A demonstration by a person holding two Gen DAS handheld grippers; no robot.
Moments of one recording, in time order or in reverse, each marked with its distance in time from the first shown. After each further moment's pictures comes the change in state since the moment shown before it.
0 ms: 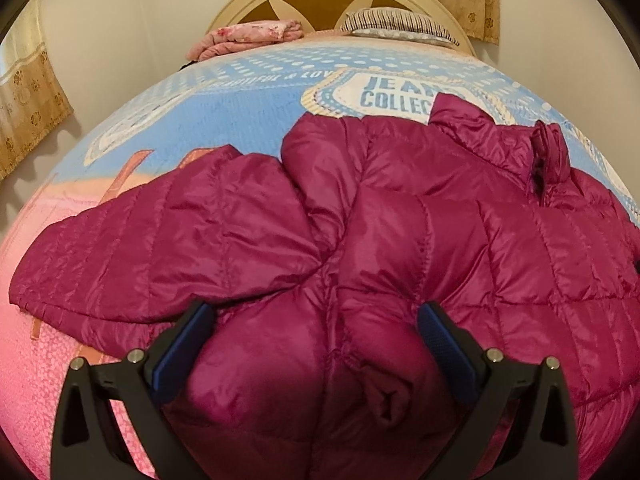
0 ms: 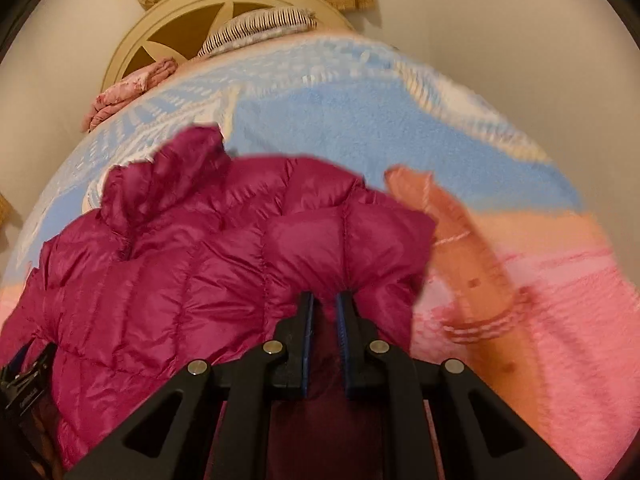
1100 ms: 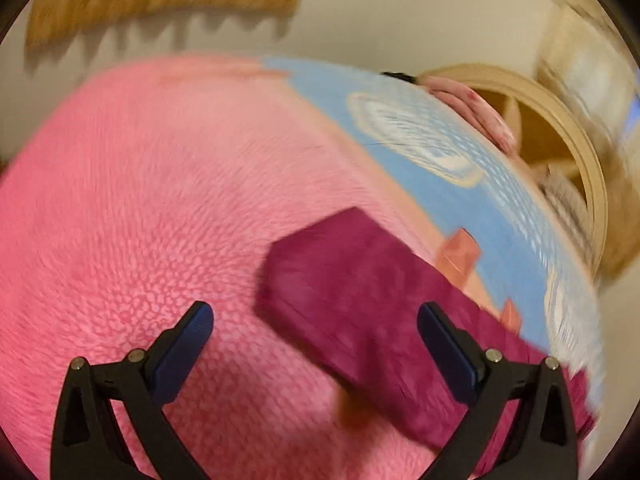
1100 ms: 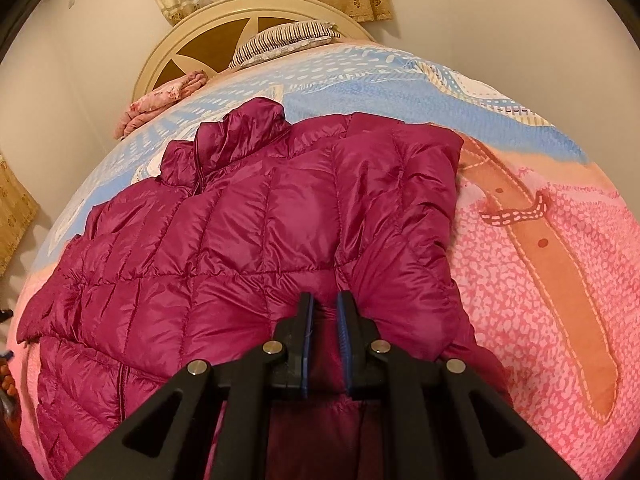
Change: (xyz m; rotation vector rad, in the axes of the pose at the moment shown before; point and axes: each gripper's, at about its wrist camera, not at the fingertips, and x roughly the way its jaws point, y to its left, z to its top) left arm -0.021 0.340 -0.039 -0.872 -0.060 0.133; right arm -0.019 0.022 -0.064 0.028 -0.022 0.117
